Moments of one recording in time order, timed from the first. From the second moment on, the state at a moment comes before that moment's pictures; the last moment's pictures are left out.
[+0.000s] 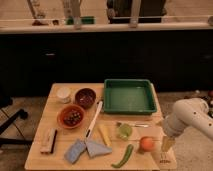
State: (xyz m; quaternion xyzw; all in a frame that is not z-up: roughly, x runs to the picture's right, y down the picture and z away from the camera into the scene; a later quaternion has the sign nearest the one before) arm 0.292 0.251 0.731 -0.35 -0.08 0.06 0.93
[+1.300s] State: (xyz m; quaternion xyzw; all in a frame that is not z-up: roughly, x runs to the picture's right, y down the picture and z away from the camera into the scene) arm 0.242 0.247 0.682 -0.30 -0.24 -0.25 0.89
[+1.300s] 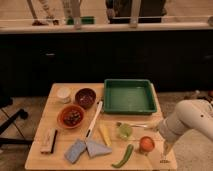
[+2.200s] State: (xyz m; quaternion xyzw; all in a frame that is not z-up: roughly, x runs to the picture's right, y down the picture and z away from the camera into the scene) arm 0.228 0.265 0.673 -0.30 -0.26 -0.49 0.78
